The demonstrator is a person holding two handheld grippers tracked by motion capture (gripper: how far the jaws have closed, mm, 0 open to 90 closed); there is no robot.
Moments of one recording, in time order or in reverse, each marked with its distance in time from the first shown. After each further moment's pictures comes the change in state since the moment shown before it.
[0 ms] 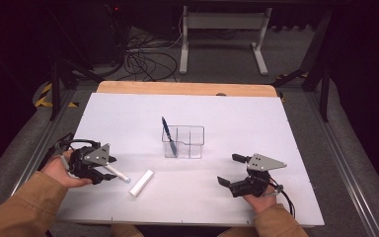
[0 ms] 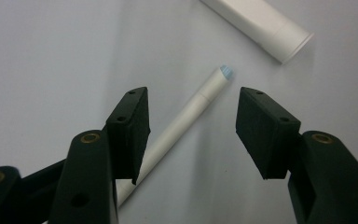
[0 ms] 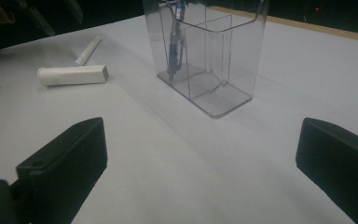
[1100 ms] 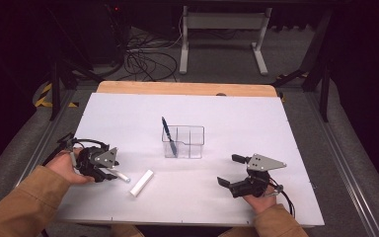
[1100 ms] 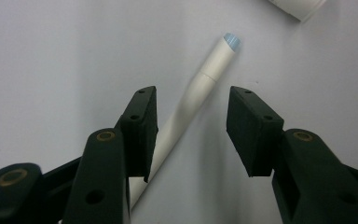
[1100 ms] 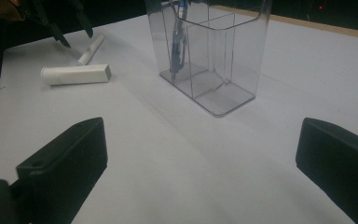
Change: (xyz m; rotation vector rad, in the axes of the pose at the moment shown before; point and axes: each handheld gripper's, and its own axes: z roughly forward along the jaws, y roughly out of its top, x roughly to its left) left arm 0.011 0.003 0.021 0.100 -0.058 0.139; right arm 0.000 -0.001 0.000 0.003 0.011 0.005
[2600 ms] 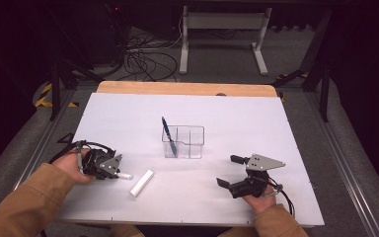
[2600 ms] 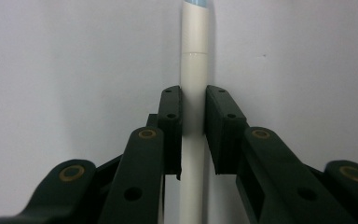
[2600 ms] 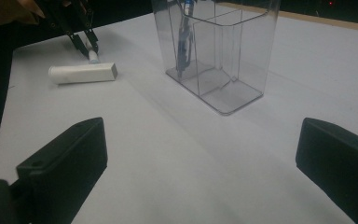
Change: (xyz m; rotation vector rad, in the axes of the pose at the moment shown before) left arm 0.003 0.001 0.021 0.066 -0.040 0.162; right arm 0.000 -0.001 0.002 0.007 0.029 0.010
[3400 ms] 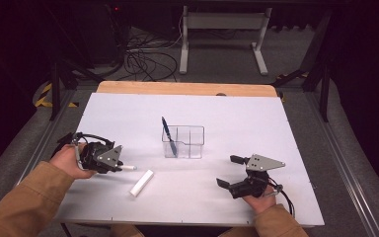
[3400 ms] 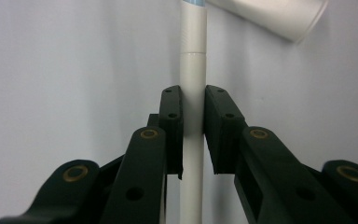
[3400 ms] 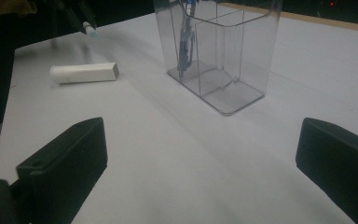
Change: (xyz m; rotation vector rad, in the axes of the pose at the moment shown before) left arm 0.004 0.015 -0.039 -0.103 0.068 -0.075; right arm 0.001 0.000 0.000 -0.001 0.003 -0.006
